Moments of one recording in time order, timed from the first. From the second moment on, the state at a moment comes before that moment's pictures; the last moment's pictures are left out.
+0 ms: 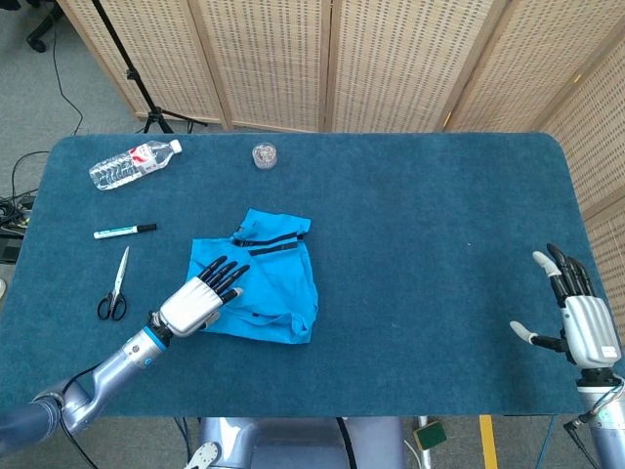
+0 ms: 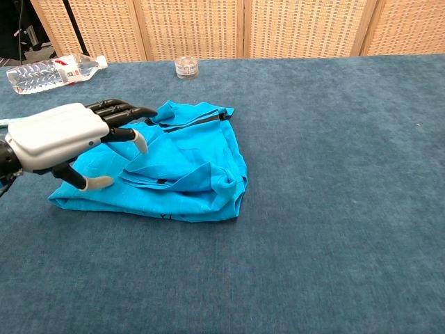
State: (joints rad) left arm -0.64 -1.65 0.10 -1.02 1.75 1.24 0.00; right arm 0.16 -1.12 0.12 -1.56 -1.51 1.47 0.33
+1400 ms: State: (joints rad) left arm -0.63 -1.84 0.11 -0.70 1.77 1.33 -0.17; right arm 0.16 -1.12 0.12 -1.56 -1.50 1.46 0.34
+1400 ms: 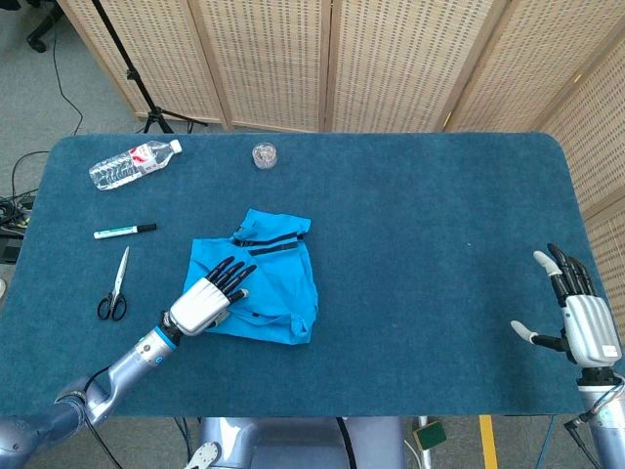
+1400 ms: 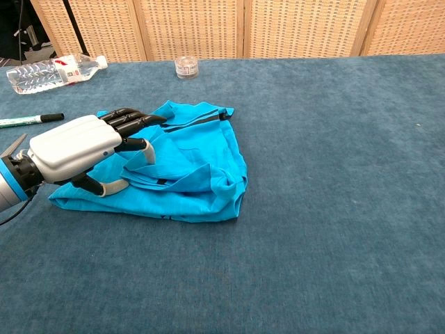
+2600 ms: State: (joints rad) left arm -0.69 -1.81 0.05 -0.82 1.73 1.29 -0.07; right arm 0.16 -1.11 0.12 -1.56 -1.50 1.46 0.35
